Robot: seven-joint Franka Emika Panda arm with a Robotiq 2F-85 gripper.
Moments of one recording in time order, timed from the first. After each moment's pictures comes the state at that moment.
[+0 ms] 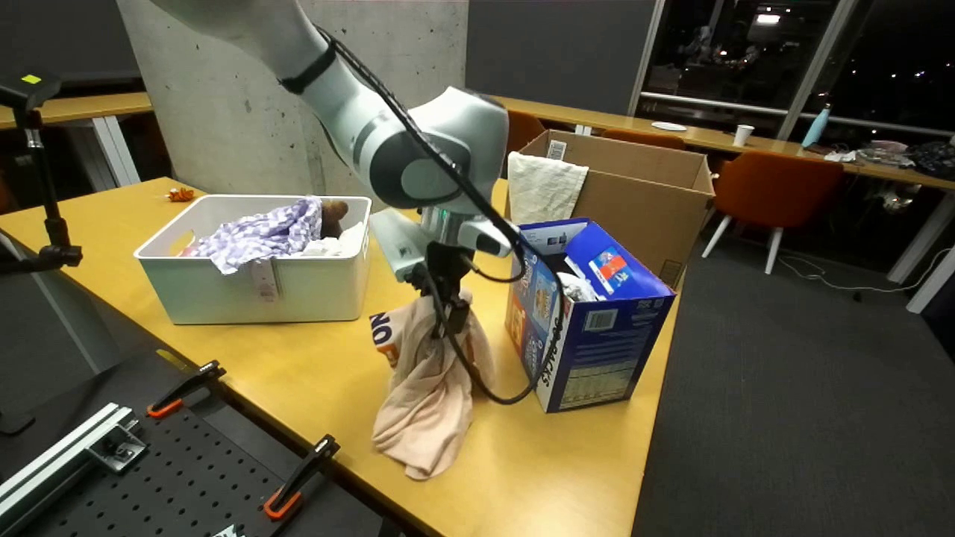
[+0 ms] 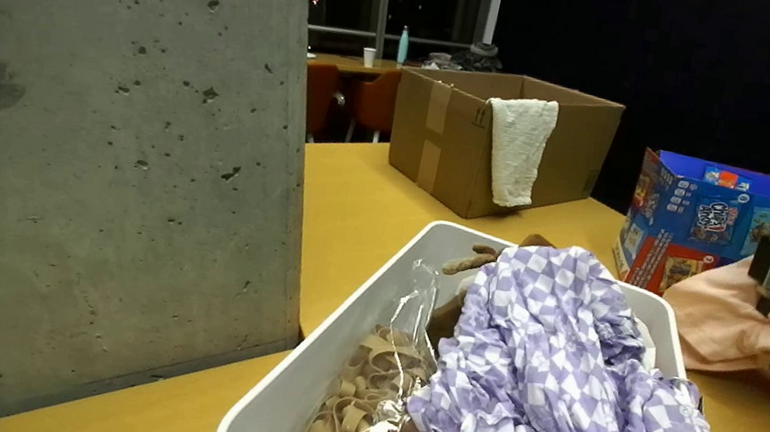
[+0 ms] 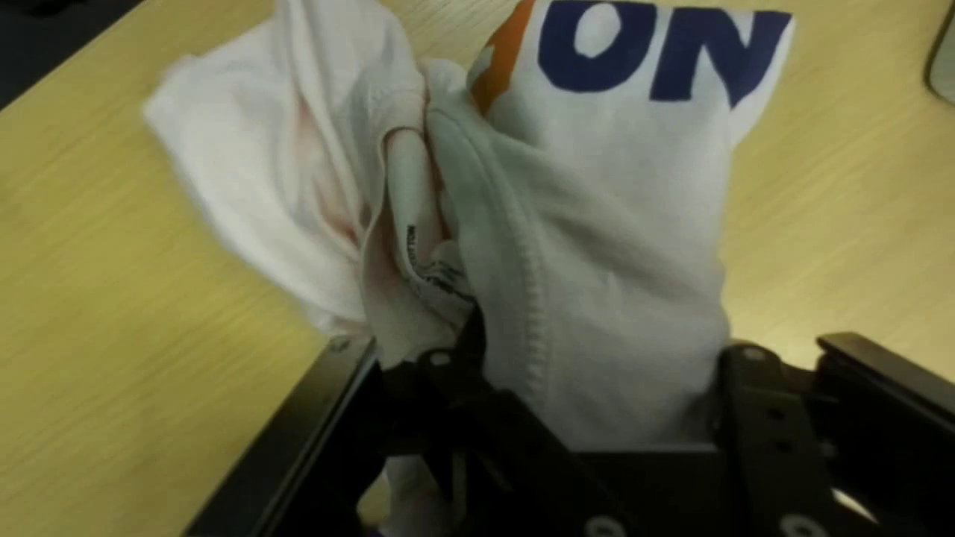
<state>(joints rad) -0.16 0.42 -0.14 -2.00 0.19 2.31 0.12</state>
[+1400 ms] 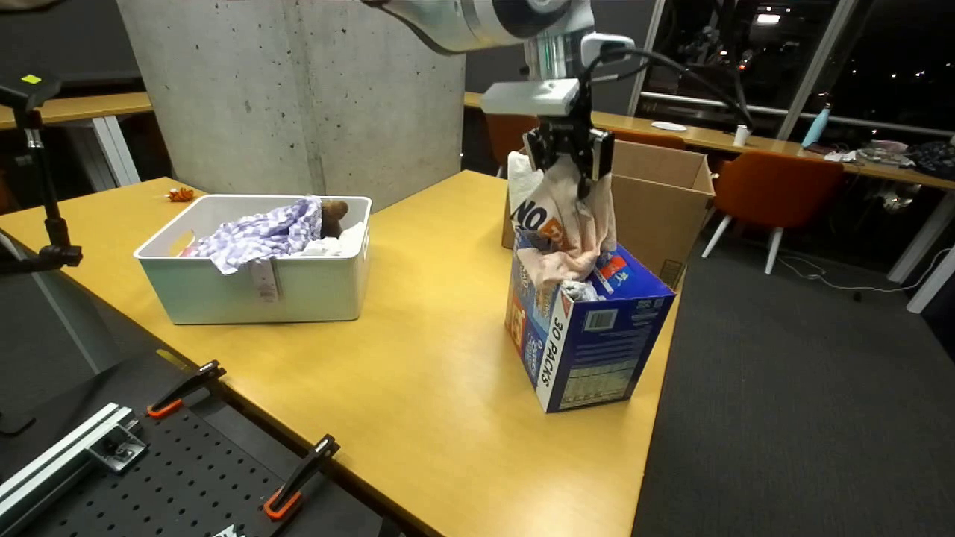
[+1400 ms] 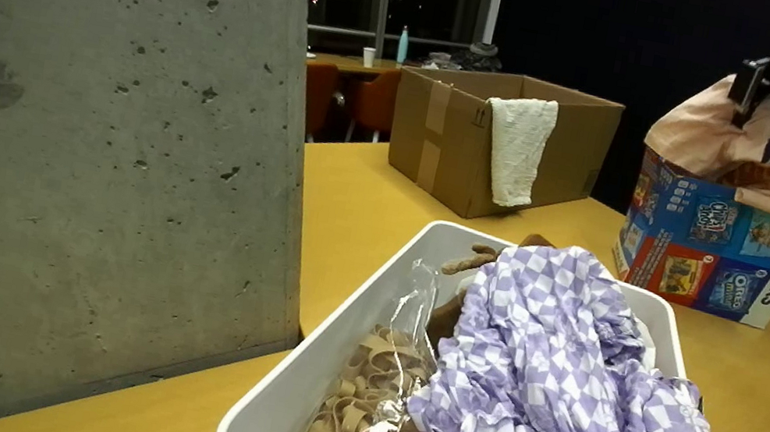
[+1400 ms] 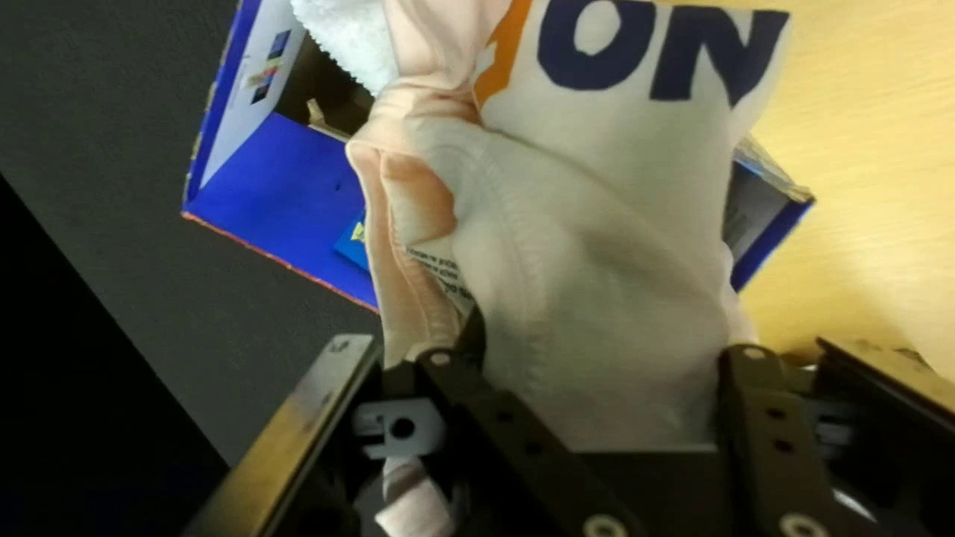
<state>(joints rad) -0.19 0.68 -0.16 -1.15 -0.08 2.06 -0.02</state>
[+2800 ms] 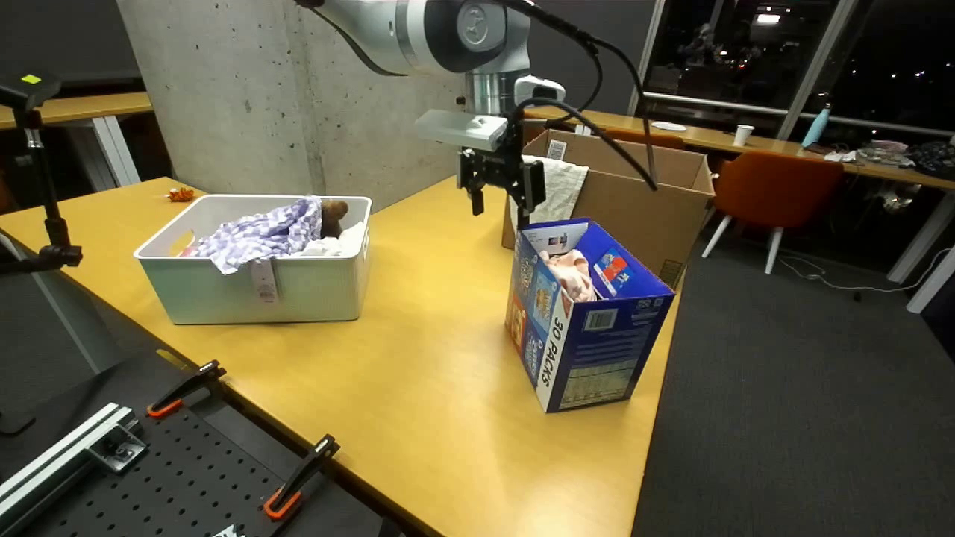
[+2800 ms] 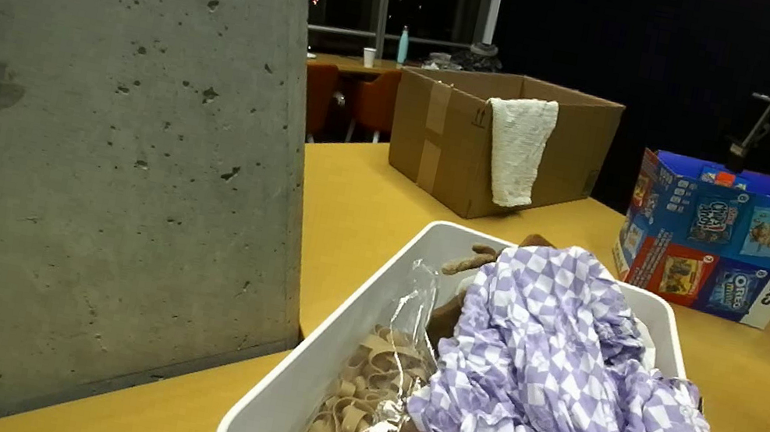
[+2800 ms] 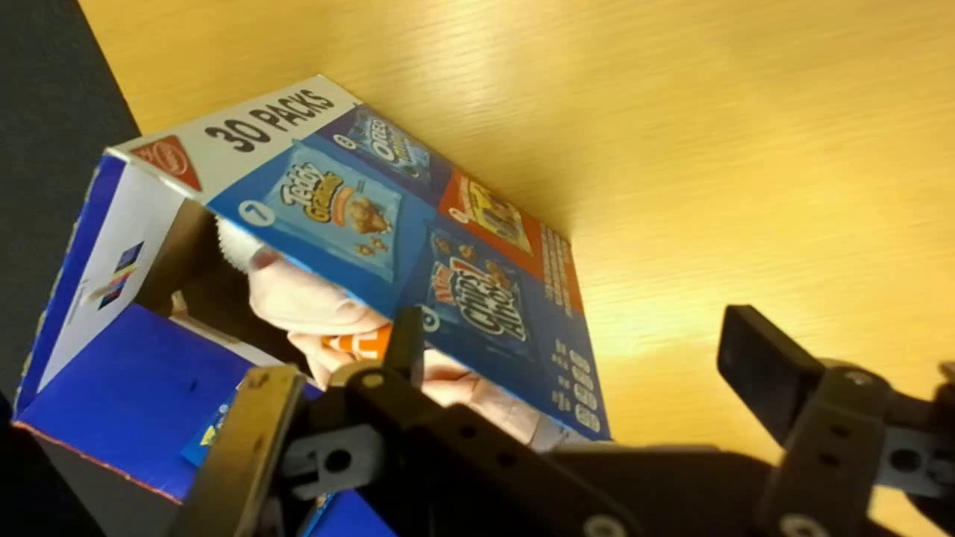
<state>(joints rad) -0.14 0.45 -0.11 -1.59 -0.06 2.15 -0.02</state>
